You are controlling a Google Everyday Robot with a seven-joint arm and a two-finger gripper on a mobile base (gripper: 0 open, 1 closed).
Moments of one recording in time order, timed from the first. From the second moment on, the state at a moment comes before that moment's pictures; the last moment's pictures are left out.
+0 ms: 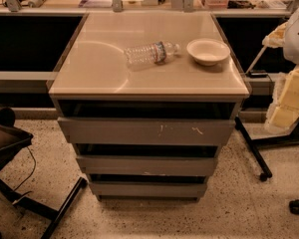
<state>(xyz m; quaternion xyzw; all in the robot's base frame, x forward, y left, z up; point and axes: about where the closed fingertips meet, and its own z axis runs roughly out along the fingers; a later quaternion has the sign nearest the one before) 0.438 -0.217 0.976 -0.60 0.78 -0.03 0.16</state>
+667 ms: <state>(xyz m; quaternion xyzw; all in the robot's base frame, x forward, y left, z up) 0.438 -0.223 0.954 -0.59 0.79 -0.01 0.16</state>
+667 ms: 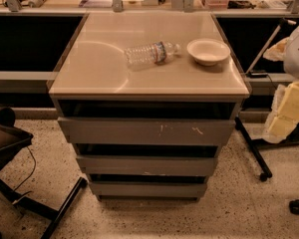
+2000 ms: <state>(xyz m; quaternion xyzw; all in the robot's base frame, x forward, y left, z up) 0.389 -0.213 0.663 -0.51 0.83 0.13 0.19</state>
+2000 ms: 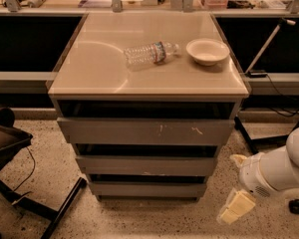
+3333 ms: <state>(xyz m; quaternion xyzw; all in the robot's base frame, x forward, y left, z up) 0.444 -0.180 0.639 -0.57 0.79 0.00 0.24</state>
